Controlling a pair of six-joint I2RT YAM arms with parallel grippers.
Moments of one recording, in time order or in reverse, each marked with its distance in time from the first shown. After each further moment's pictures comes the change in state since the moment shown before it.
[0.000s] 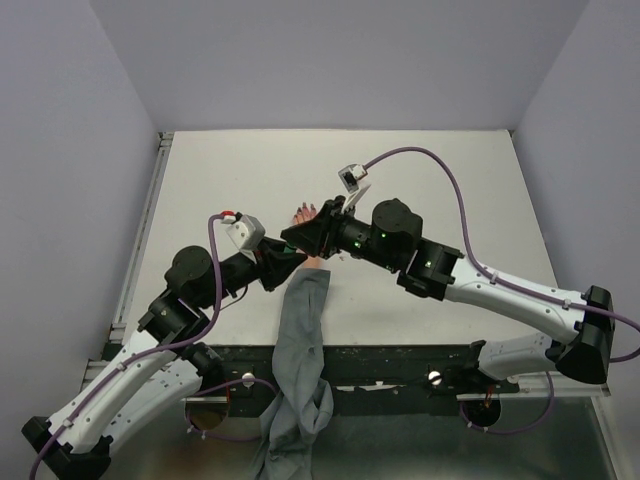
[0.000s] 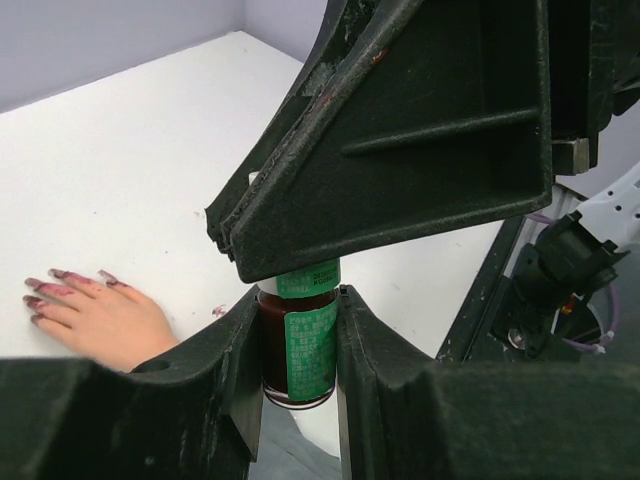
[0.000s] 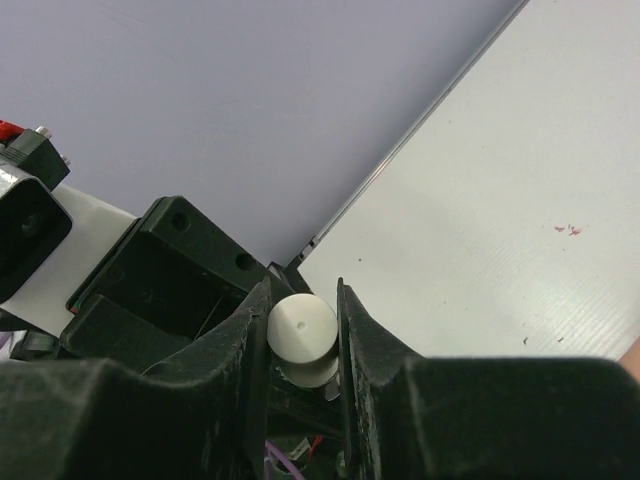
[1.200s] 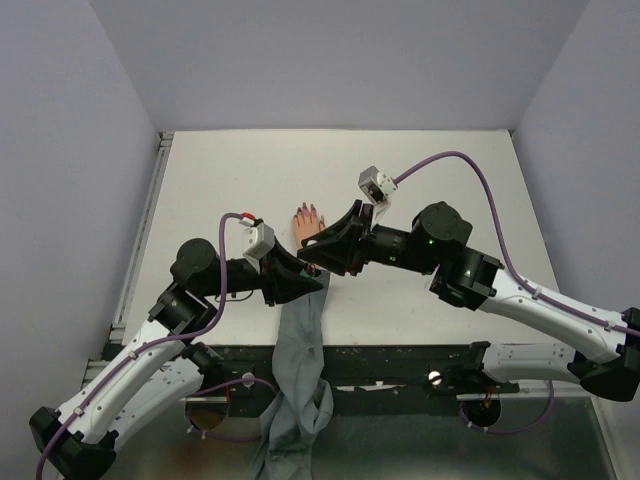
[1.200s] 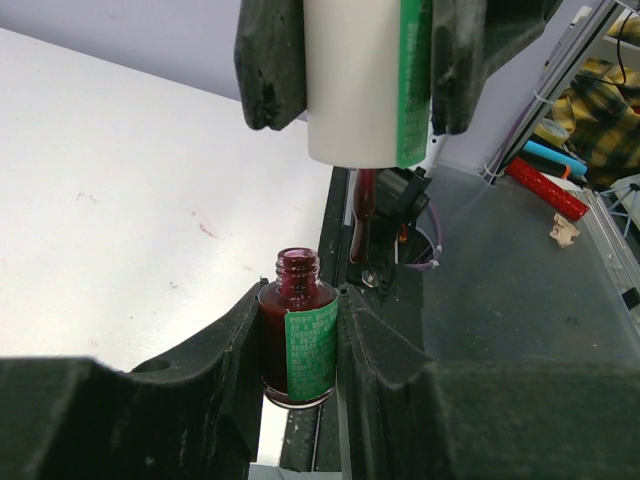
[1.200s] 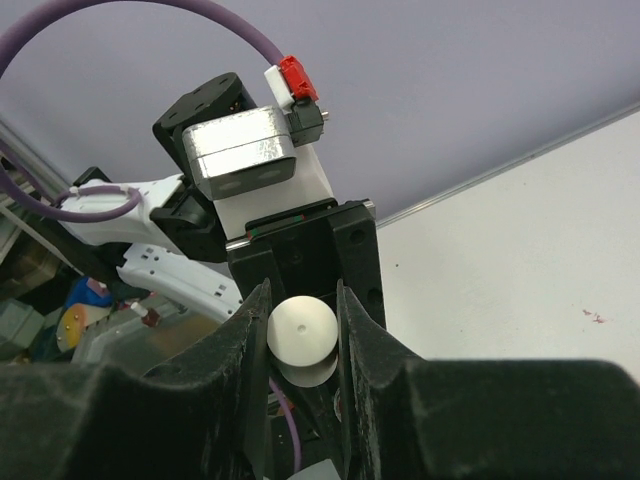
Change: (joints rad) left arm 0.042 0.079 -0.011 0.167 0.512 -0.116; right arm 0.006 -0.185 -0.014 -0.026 -0.279 -0.276
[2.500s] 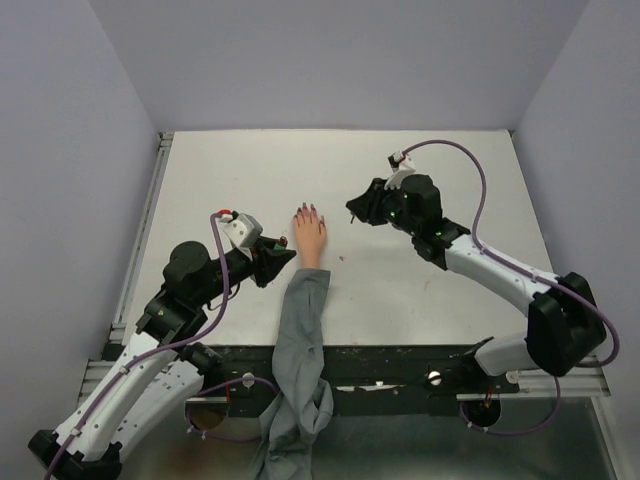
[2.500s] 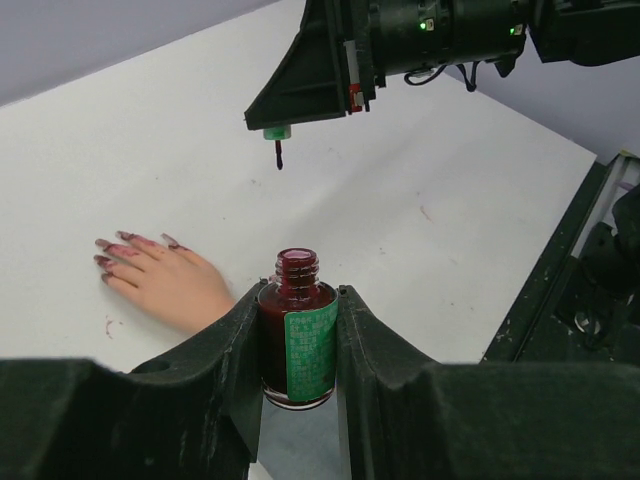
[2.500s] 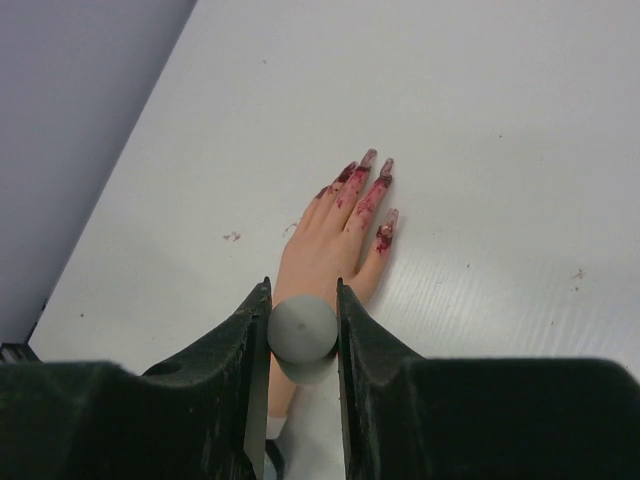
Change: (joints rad) left arm 0.079 -0.082 0.012 -0.237 -0.457 0.198; right arm -0.483 0.256 -0.204 0.061 0.177 0.076
